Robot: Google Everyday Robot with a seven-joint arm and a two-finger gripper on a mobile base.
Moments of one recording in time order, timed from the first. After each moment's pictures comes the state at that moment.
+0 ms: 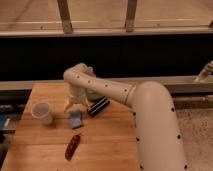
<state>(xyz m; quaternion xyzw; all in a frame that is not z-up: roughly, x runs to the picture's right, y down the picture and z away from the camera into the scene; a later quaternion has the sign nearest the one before) -0.173 0.125 0.844 -0.37 0.21 0.59 0.69</state>
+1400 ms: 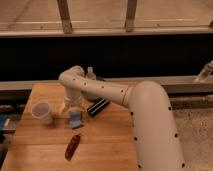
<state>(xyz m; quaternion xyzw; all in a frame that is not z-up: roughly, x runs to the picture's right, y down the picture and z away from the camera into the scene) -0.193 0.140 0.837 -0.38 0.20 0.57 0.70</state>
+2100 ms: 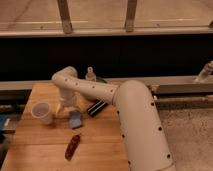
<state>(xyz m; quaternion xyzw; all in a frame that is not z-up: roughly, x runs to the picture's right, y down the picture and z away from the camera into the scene) -0.218 0.150 0.862 -0.38 0.23 0.54 0.71</state>
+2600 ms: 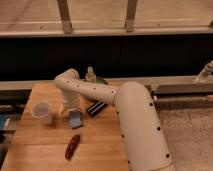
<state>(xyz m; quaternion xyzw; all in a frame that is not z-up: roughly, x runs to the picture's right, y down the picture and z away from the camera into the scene) -0.201 0.159 0.870 -0.37 0.25 0.56 0.70</state>
